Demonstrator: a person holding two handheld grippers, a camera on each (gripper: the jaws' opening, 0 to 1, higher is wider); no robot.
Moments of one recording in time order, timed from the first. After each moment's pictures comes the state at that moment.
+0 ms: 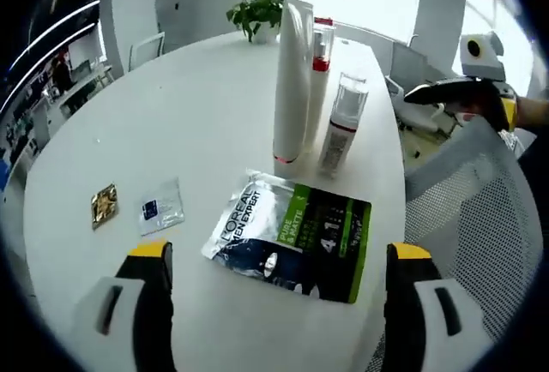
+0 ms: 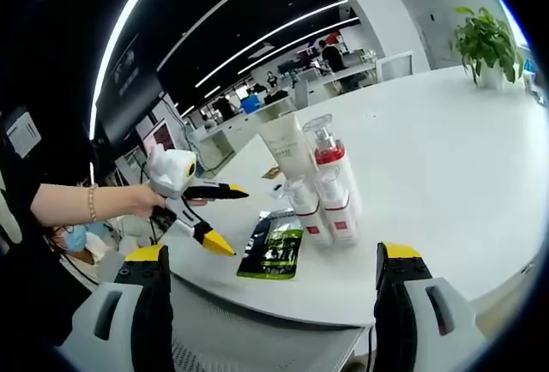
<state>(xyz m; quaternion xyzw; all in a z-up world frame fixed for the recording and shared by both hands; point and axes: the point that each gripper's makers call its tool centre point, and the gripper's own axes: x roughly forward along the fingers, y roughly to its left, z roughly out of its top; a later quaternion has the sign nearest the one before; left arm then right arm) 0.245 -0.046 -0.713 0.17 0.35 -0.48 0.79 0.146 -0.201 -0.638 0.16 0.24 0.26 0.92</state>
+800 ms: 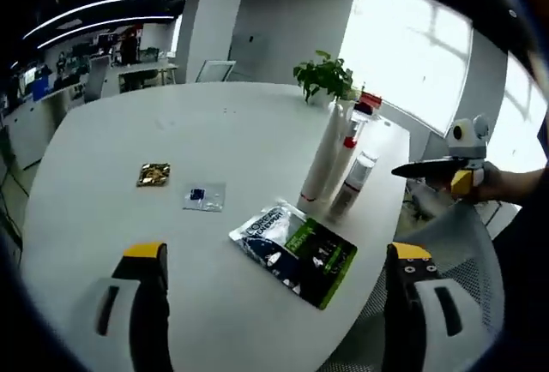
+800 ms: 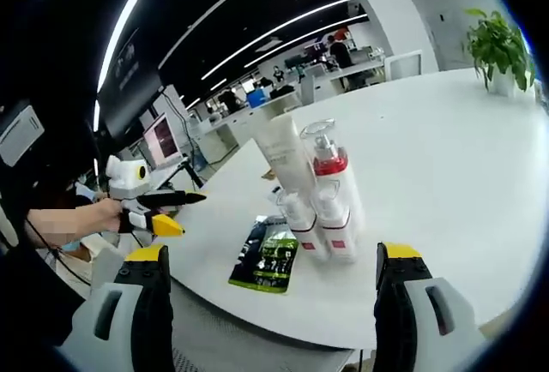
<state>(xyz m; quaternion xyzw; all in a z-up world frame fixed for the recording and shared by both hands) 0.228 0.009 -0.658 -0.01 0.30 -0.38 0.88 0.175 -0.195 -0.640 0.14 0.25 0.28 0.92</state>
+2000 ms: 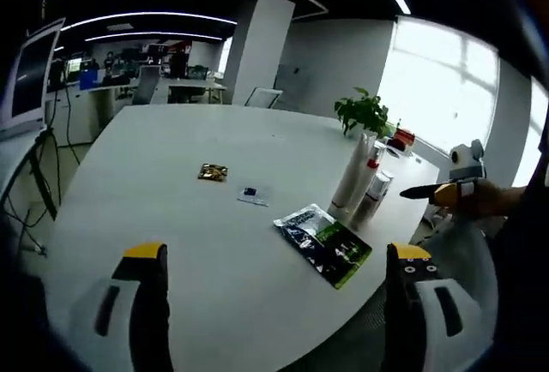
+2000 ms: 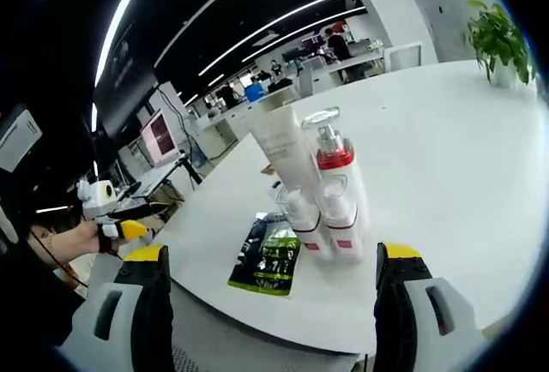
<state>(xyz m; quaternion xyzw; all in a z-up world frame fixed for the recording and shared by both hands) 0.197 0.077 -0.643 -0.06 0.25 -0.28 0.92 0.182 -0.187 -0.650 0.14 0.27 0.28 0.91</state>
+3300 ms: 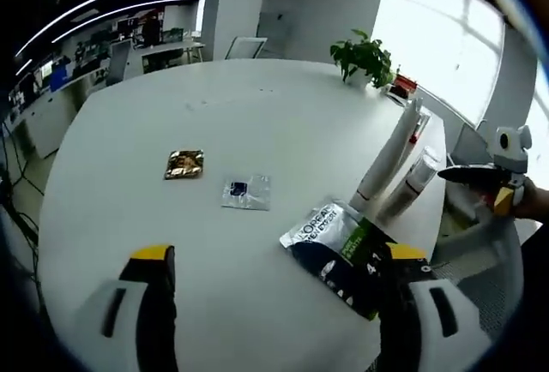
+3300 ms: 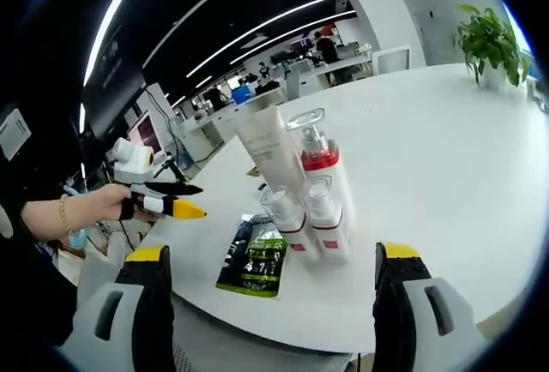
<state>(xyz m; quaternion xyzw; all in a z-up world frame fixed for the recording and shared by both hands) 0.304 0.013 -0.697 0.04 0.37 -0.32 0.87 0.186 -0.198 -0.655 0.14 0.27 0.24 0.92</state>
